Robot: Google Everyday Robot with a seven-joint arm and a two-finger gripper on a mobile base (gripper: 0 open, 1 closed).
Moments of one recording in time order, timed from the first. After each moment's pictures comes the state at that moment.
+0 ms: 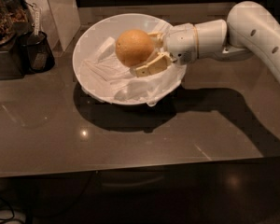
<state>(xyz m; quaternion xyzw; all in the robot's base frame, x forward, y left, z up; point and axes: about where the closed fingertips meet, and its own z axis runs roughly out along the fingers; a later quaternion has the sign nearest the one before) 0.584 -0.006 0.942 -0.58 0.52 0.38 0.49</state>
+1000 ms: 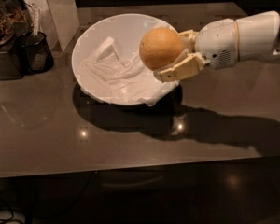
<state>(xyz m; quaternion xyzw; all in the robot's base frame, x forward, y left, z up) 0.526 -0.064 0.972 -0.54 0.61 0.33 0.48</state>
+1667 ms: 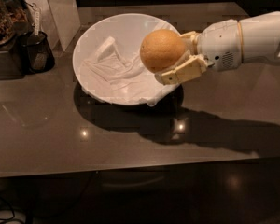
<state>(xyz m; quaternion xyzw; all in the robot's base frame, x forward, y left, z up) 0.516 -0.067 0.973 -0.54 0.62 0.32 0.47</state>
